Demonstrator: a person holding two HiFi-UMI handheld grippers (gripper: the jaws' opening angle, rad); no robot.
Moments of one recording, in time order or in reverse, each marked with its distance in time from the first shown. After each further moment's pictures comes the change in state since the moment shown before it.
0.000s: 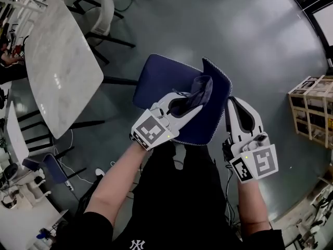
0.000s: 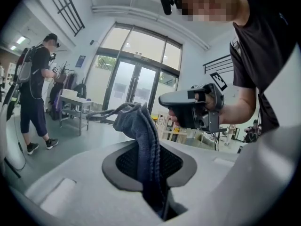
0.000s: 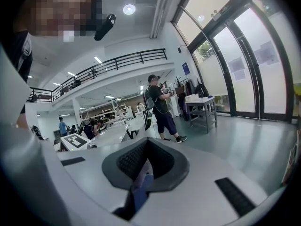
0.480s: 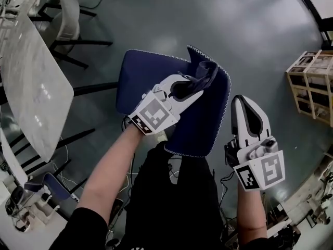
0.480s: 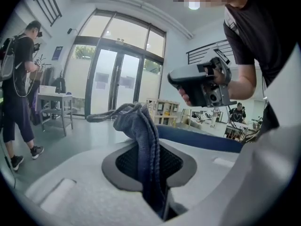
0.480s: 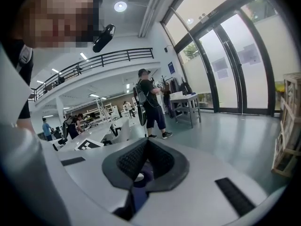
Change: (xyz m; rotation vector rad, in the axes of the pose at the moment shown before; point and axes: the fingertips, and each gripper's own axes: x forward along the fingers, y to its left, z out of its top) left arm 0.094 0.050 -0.109 0.141 0.122 -0.182; right arm 0.016 -0.069 -0.076 0.065 0.008 -0.175
